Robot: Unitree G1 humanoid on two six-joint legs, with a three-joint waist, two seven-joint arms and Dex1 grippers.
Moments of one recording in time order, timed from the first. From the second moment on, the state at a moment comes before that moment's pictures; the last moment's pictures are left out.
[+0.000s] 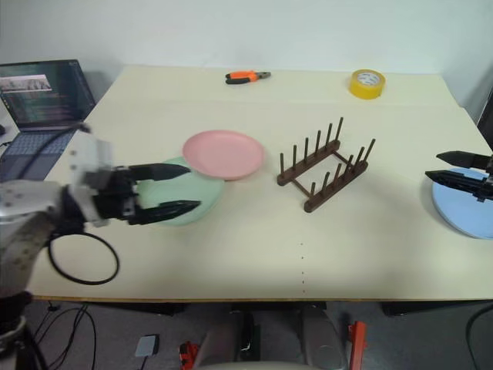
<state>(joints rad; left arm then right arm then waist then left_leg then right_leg) -0.32 0.88 0.15 -0.40 -0.63 0.60 -1.00 -0.44 -1.09 -0.32 0.45 0.46 0.31 1.41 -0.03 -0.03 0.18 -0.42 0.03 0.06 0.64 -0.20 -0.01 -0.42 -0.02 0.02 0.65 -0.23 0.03</state>
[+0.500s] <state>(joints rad) -0.54 0.48 -0.34 -0.21 -0.24 0.57 -0.73 -0.29 -0.96 -0.29 -0.01 0.55 0.50 1.29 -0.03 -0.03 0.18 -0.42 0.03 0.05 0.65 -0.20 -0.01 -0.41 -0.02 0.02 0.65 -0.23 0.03</state>
